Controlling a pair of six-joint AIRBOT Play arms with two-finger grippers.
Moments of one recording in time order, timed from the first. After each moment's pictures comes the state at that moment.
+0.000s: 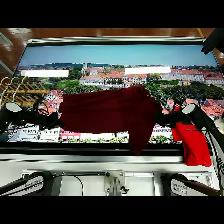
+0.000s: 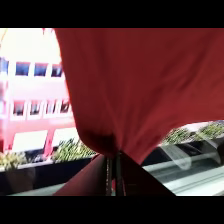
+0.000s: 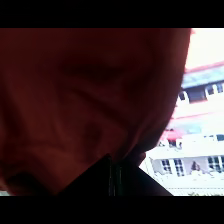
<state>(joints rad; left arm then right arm) 0.22 -1.25 0.81 0.92 -1.19 -1.33 -0.11 -1.33 0.79 -1.03 0.91 1.46</state>
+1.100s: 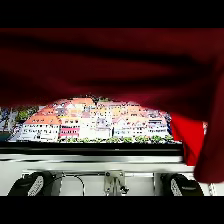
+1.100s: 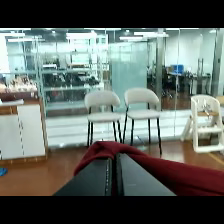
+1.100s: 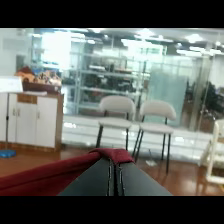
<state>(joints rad) 0.22 -0.68 1.99 1.11 -1.04 -1.38 -0.10 -0.61 1.89 -1.32 0.98 1.36</state>
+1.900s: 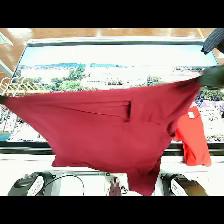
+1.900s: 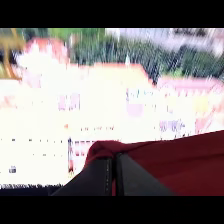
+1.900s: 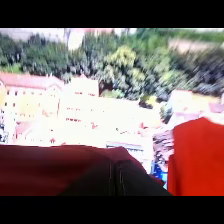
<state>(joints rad) 0.22 -0.73 1.30 1.24 -1.48 -1.46 -0.09 -1.05 1.58 -1.34 1.49 1.41</state>
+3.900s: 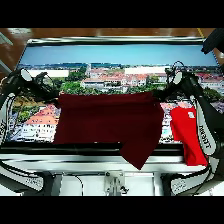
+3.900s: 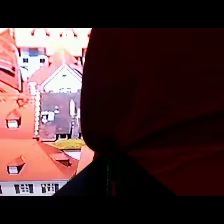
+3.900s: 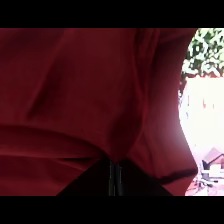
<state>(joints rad) 0.10 -1.74 1.50 1.35 -1.31 -1.48 0.02 -1.70 1.43 -1.43 1.14 1.58</state>
